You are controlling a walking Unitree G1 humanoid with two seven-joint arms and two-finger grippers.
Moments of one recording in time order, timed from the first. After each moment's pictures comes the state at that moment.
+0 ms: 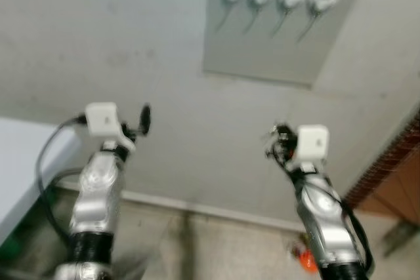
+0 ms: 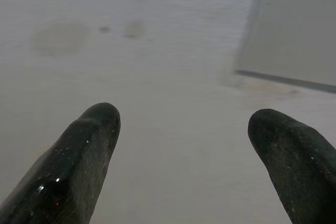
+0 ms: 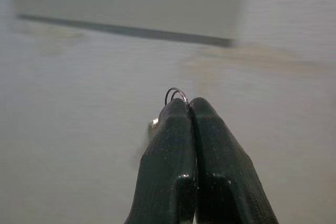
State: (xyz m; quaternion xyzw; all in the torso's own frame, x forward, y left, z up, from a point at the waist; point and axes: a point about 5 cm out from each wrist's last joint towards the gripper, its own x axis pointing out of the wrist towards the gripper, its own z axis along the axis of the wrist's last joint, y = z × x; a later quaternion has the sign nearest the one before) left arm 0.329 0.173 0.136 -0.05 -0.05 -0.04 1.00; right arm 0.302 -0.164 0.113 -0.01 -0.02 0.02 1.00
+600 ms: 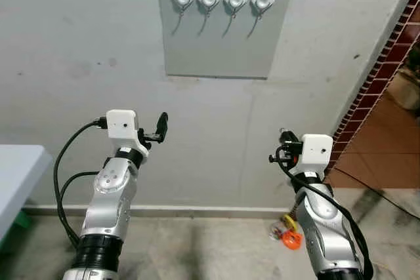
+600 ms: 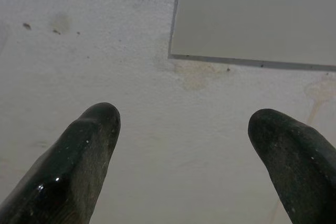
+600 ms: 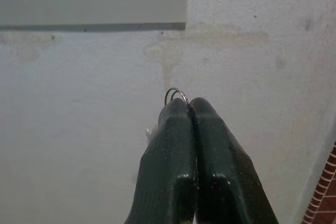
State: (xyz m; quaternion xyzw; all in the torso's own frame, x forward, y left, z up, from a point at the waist) left arm 0.325 0.161 0.128 -0.04 -0.02 -0.07 1.00; right arm 0.293 -0.157 0.107 0.02 -0.02 0.00 1.00
